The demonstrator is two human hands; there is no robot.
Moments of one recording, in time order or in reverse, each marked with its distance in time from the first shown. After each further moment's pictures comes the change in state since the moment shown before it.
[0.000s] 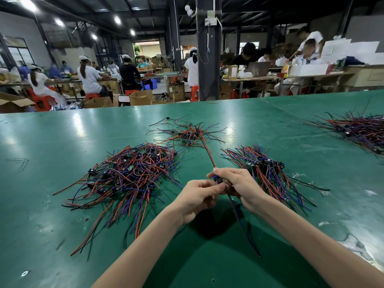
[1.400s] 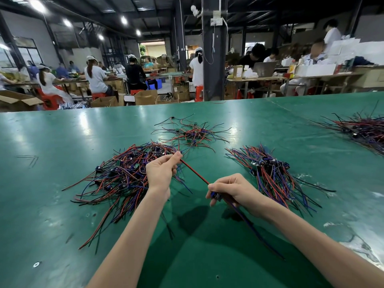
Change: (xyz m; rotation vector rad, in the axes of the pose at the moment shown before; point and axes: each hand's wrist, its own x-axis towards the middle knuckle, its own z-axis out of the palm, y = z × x) left_hand 0.011 0.033 -0.064 -0.074 0.721 0.367; right_hand -0.012 -0.002 0.004 -0.305 -0.293 0.014
